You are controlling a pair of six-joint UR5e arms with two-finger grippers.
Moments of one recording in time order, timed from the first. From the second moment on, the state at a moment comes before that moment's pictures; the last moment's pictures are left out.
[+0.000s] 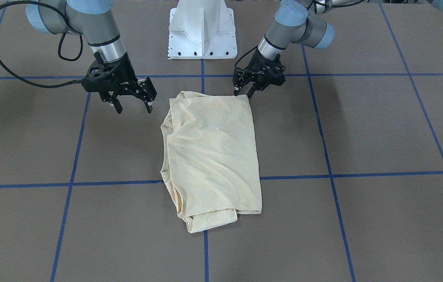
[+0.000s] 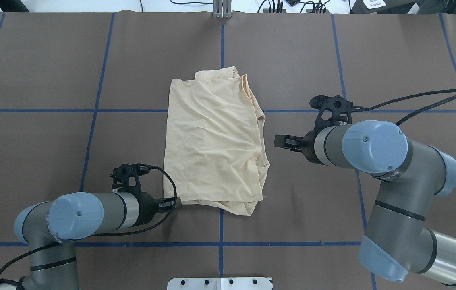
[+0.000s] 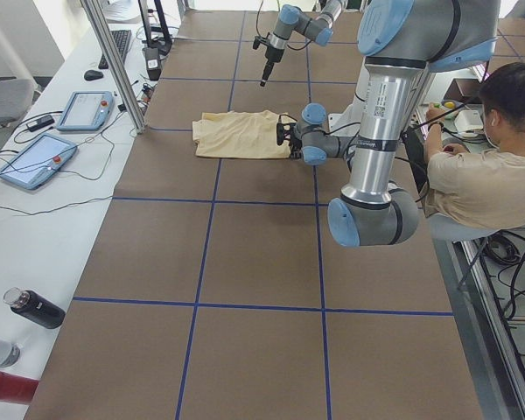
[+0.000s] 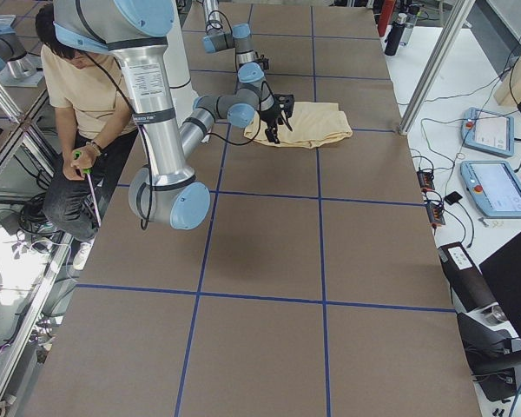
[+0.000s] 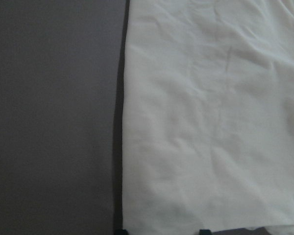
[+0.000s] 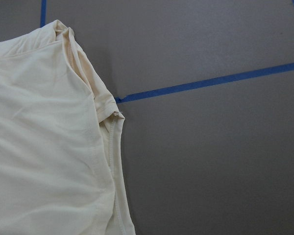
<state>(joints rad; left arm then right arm) -0.28 -1.84 -1.82 -2.24 -1.60 -1.53 0.50 -1.27 2.00 -1.34 1.62 1.41</state>
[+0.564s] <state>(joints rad) -0.29 -1.84 -1.82 -2.24 -1.60 -1.53 0.50 -1.27 2.00 -1.34 1.62 1.41</state>
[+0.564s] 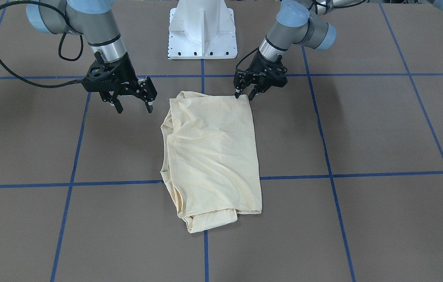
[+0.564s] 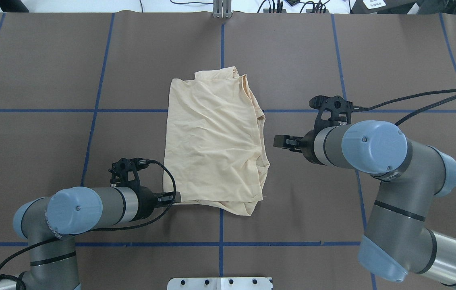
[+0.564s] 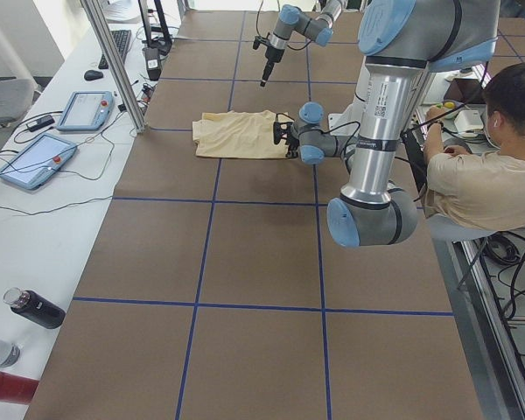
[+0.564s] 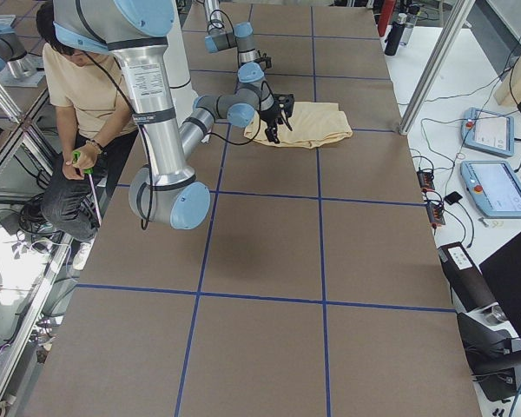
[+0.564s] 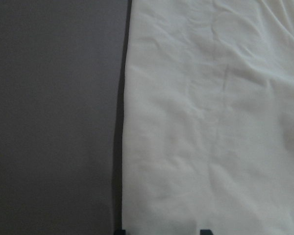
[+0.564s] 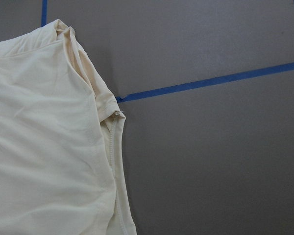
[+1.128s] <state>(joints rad) -0.29 -1.88 -1.77 -2.24 -1.61 -1.53 0.50 -1.27 2.00 -1.34 1.62 1.41</state>
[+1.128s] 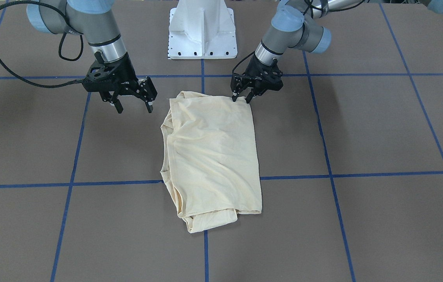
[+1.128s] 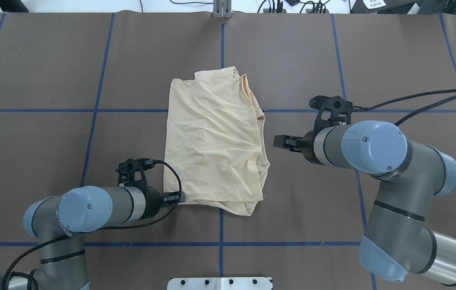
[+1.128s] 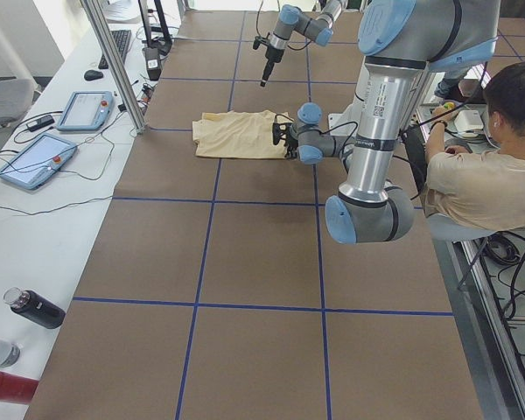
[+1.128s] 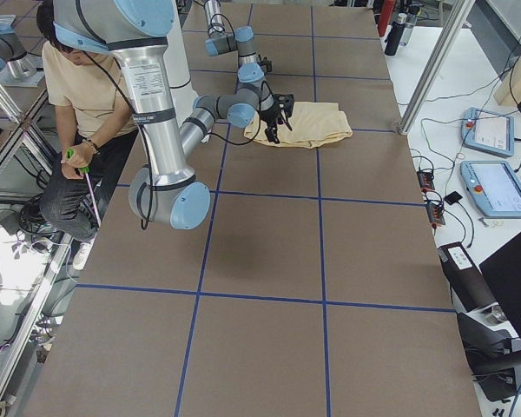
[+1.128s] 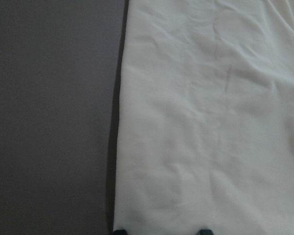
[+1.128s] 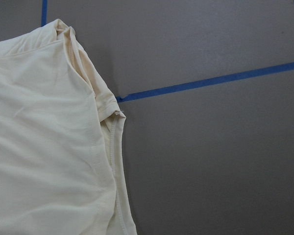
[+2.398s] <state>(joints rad) -0.31 -1.88 -1.79 -2.24 -1.61 -1.53 0.28 -1.19 1.89 -1.34 1.35 1.68</state>
